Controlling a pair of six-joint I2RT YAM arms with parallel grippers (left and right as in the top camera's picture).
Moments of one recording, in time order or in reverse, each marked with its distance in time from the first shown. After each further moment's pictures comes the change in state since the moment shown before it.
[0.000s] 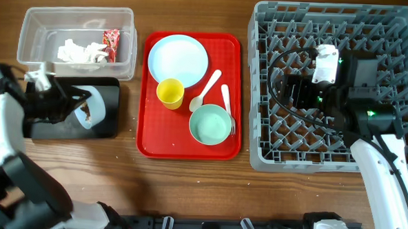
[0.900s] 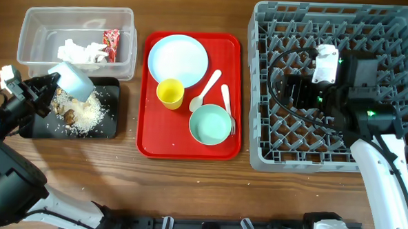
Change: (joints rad) left arm 0.227 0.229 0.000 0.187 0.718 -0.081; right arm 0.000 0.000 0.000 0.000 0.000 0.000
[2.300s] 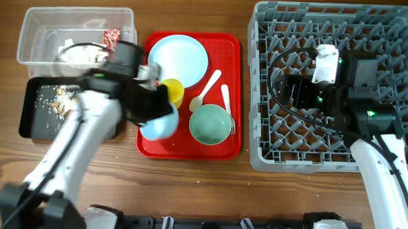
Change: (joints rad) left arm -1.102 -0.375 0.007 -0.216 -1.129 -0.311; right arm 0.000 0.000 0.000 0.000 0.000 0.000
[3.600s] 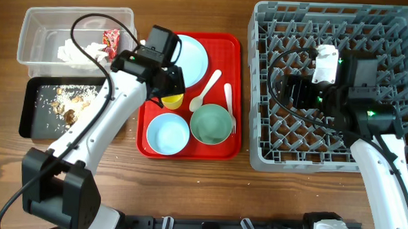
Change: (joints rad) left arm -0.088 0.167 0.172 0.084 -0.447 -0.100; right arm 0.000 0.000 0.000 -0.003 0.000 0.000
